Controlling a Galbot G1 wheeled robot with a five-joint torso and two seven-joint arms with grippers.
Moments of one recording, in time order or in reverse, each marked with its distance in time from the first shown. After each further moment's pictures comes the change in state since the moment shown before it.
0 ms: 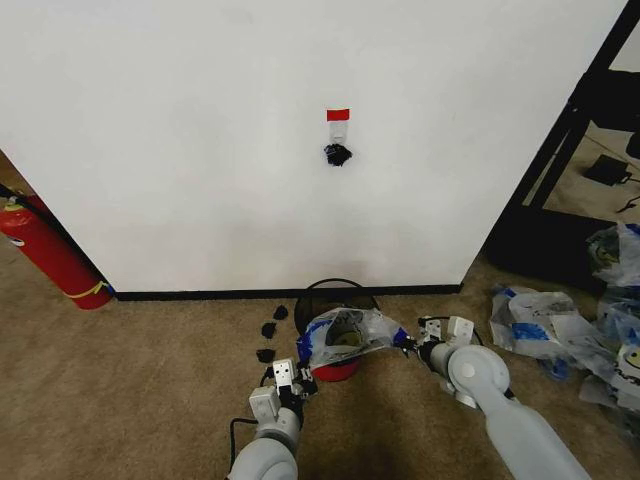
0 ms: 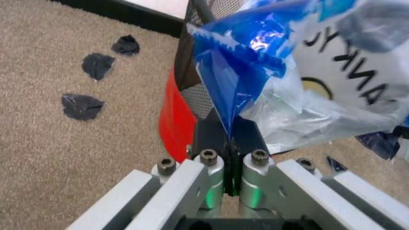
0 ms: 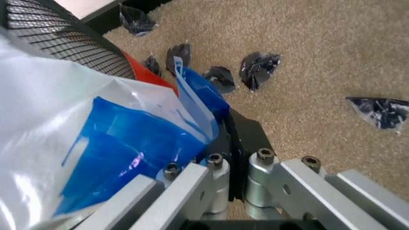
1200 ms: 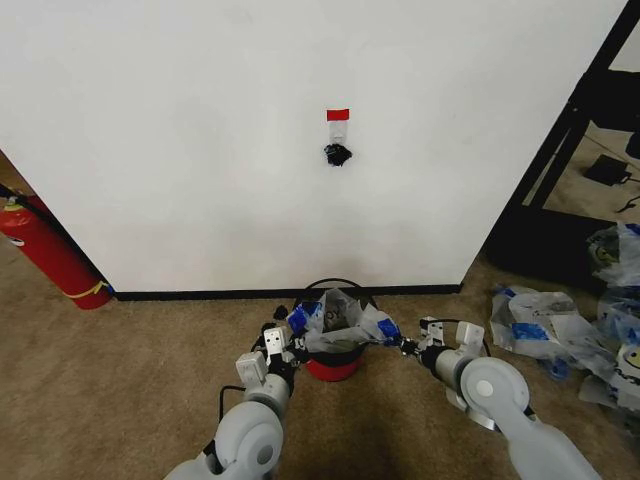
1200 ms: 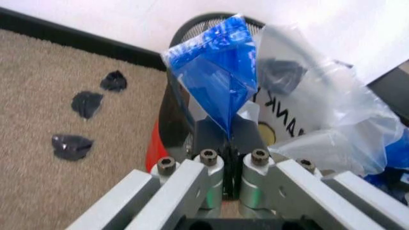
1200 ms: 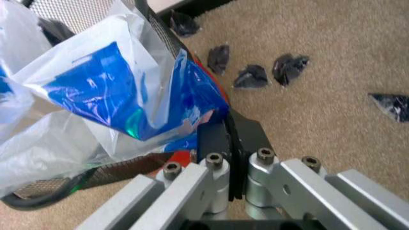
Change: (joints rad) left arm -0.070 0.078 -0.030 -0.101 -0.128 0.055 -0.013; right arm -0.140 -0.076 0.042 0.219 0.059 0.022 -0.026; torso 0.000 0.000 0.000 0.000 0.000
